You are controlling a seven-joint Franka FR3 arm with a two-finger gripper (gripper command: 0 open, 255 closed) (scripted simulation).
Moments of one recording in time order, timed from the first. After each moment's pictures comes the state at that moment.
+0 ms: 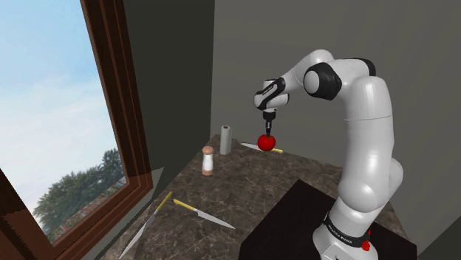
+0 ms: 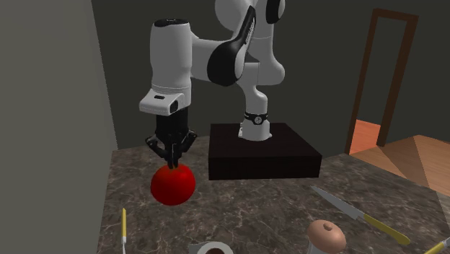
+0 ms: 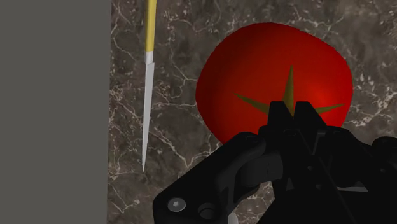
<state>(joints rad) -0.20 0.45 -0.35 -1.86 0.02 2.23 -1.07</state>
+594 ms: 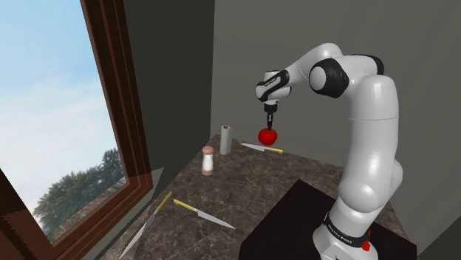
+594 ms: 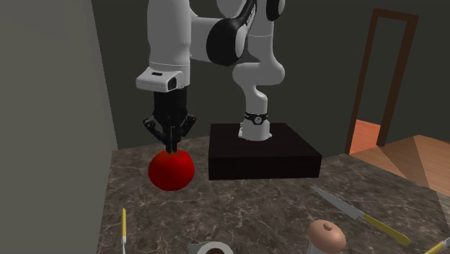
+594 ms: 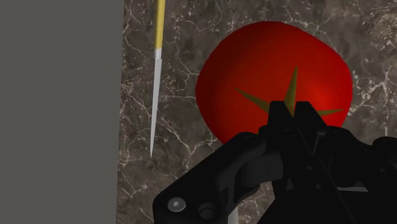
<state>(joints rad) -0.19 0.39 -0.37 -1.82 0.00 2.14 -1.06</state>
